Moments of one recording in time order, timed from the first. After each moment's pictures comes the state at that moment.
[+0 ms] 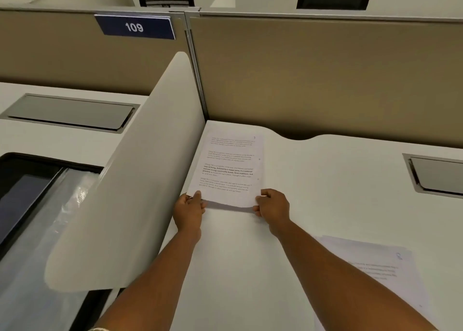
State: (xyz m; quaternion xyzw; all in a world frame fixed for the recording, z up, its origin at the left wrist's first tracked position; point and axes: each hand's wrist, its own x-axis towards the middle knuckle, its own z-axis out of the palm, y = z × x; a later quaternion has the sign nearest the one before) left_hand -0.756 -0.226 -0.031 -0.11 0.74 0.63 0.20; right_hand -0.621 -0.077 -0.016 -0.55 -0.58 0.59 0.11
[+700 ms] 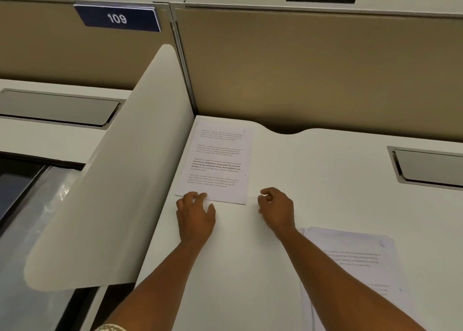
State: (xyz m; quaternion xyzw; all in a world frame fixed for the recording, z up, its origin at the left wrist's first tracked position) left_hand -0.717 -0.229 -0.056 0.25 0.93 0.26 0.08; right_hand -0.575 -0.074 -0.021 -0.51 -0.70 0.48 0.13
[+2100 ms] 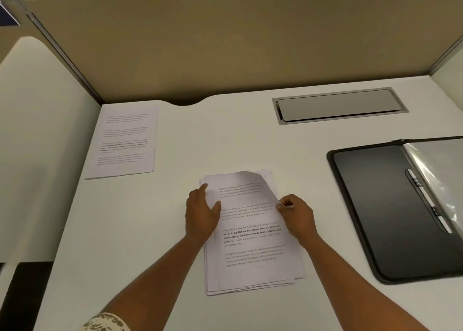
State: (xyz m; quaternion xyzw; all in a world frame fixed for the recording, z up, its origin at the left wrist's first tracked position) left_hand -0.451 -0.165 -0.038 0.36 0.84 0.33 0.21; right_hand -0.219 -0.045 -0.028 -0.60 -0.64 0.45 0.15
